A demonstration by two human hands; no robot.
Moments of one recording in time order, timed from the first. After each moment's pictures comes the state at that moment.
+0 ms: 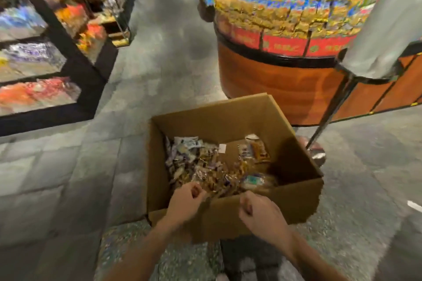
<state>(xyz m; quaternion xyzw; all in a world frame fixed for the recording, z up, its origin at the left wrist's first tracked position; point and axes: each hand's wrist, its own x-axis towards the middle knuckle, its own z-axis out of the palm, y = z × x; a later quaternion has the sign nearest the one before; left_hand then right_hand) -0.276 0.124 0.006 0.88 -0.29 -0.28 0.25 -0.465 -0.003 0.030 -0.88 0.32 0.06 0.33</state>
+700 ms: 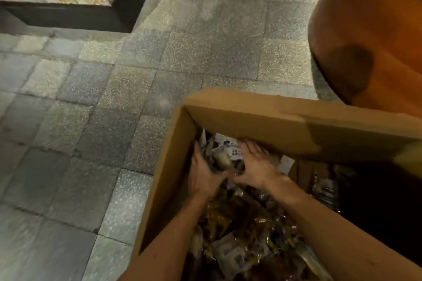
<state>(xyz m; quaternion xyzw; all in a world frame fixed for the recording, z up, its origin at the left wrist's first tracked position) -0.022 0.005 -0.194 0.90 0.04 -0.28 0.33 -0.054 -0.157 -0.191 -0.93 0.09 0.28 0.24</state>
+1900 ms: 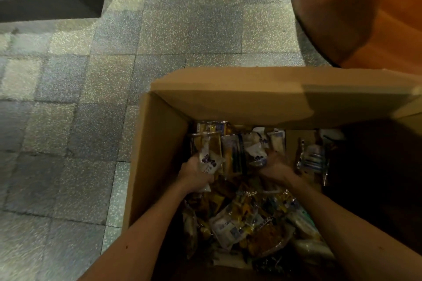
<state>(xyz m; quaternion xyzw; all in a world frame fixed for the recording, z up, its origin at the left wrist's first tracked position) -0.027 0.023 -0.215 0.85 0.02 -0.49 0.20 -0.137 -0.202 -0.259 -0.78 0.32 0.35 0.40</state>
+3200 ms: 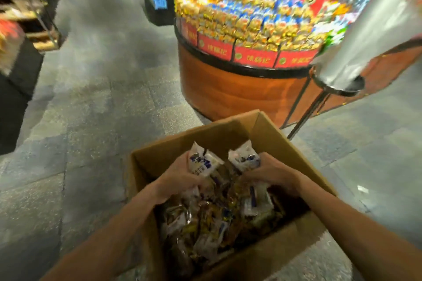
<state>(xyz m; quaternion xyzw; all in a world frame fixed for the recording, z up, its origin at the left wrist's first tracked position) -0.067 0.034 0.062 0.71 -0.37 -0.51 0.32 -0.287 -0.124 0.069 -0.76 0.43 0.09 0.47</state>
